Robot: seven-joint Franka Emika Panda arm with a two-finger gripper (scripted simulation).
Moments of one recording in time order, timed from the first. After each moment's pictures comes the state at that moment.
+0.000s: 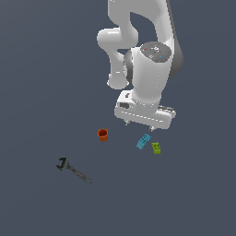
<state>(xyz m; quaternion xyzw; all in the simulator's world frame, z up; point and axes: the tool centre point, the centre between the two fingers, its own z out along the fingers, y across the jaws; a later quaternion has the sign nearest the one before) 0.026 0.087 0.206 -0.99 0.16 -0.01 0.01</state>
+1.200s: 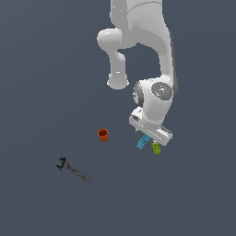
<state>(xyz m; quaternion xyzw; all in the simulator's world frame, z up) -0.002 0.140 0.079 -0.94 0.35 0.00 0.00</state>
